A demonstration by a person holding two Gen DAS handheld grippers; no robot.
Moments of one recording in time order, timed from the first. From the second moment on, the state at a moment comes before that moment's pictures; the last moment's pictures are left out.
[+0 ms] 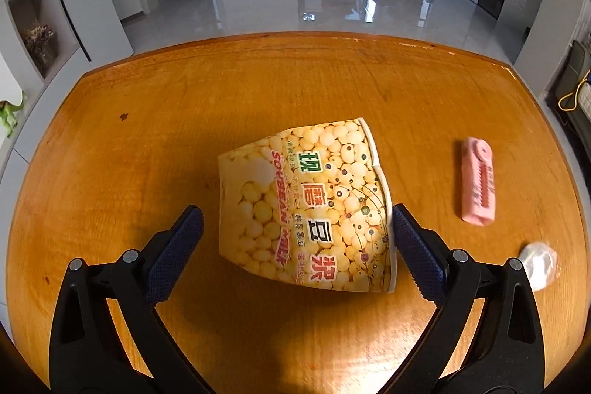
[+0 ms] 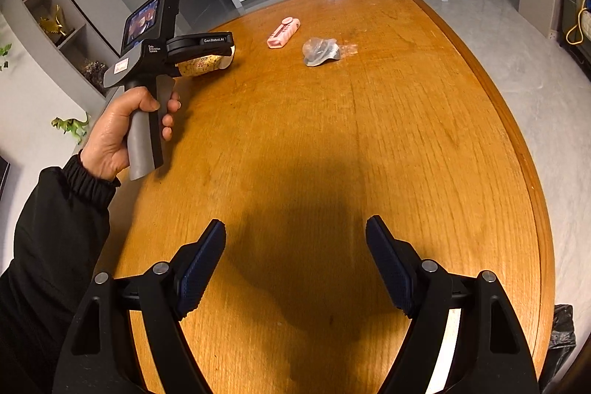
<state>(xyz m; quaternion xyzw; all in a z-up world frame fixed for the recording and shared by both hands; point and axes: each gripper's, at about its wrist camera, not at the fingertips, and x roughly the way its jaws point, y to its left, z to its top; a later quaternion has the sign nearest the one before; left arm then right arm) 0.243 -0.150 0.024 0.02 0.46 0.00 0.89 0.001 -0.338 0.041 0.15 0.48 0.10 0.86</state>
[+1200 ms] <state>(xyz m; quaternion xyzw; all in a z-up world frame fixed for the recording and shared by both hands) 0.163 -0.080 0.021 0.04 0.49 -0.10 0.86 0.267 -0.266 0.025 0.11 0.50 -0.01 0.86</state>
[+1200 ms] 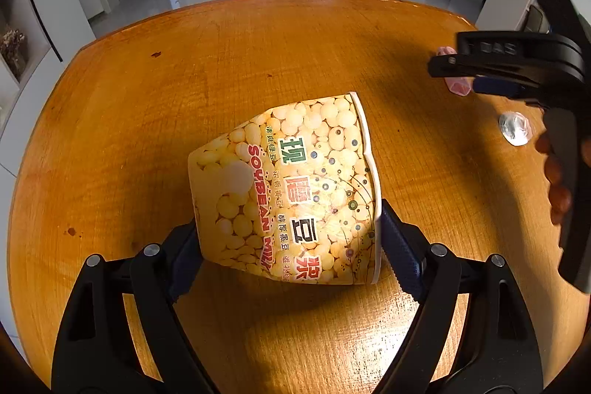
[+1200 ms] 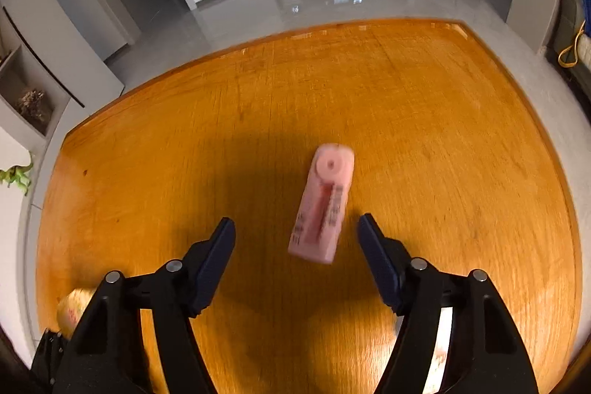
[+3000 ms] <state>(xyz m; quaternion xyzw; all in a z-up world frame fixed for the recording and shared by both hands) -0.020 -0.120 0.068 0.04 0.44 -0.21 0.87 -0.063 -0.296 0.083 0.04 0.44 0.07 0.89</state>
